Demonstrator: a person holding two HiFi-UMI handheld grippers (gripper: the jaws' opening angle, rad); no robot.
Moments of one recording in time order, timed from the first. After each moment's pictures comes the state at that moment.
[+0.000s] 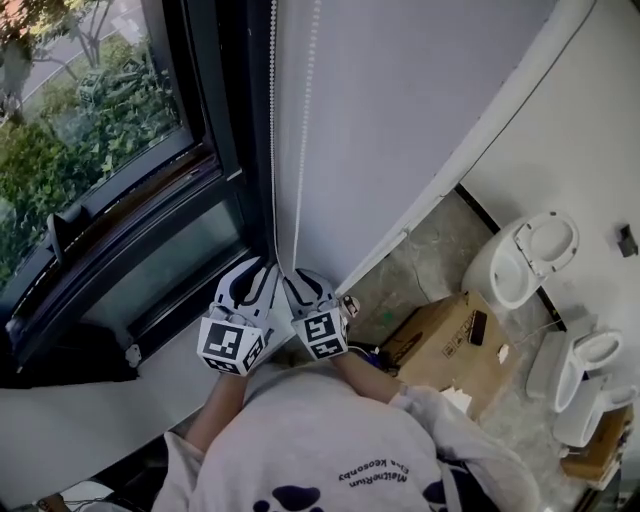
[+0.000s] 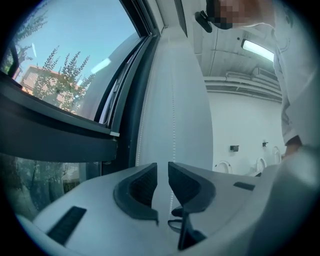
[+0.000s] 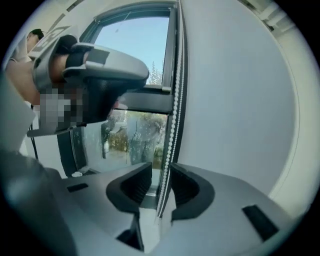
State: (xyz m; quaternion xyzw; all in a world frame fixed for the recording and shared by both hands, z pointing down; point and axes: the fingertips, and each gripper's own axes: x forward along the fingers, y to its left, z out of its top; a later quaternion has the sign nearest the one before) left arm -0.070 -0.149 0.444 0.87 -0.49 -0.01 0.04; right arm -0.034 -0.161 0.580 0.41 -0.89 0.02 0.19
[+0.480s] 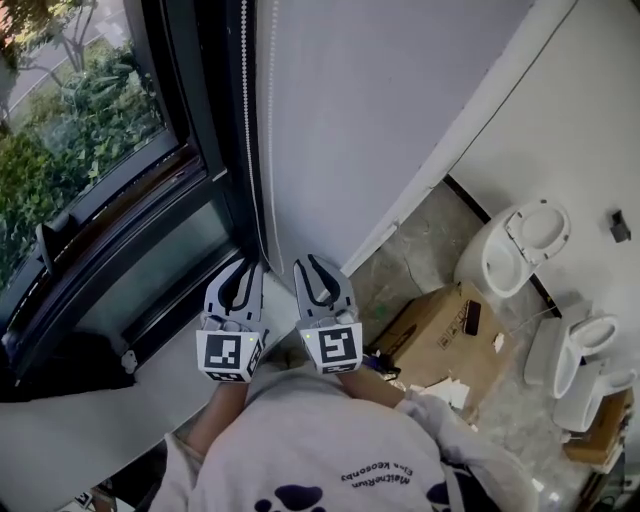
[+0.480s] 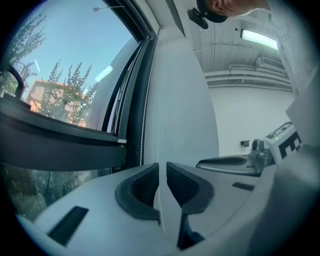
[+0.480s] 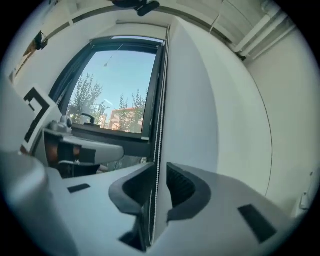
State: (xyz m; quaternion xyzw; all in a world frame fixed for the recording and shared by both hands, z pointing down) left arm -0.080 -0.145 0.433 0.84 -0.55 0.00 0.02; right arm 0.004 -0.152 0.443 0.52 -0.86 -0.04 0.04
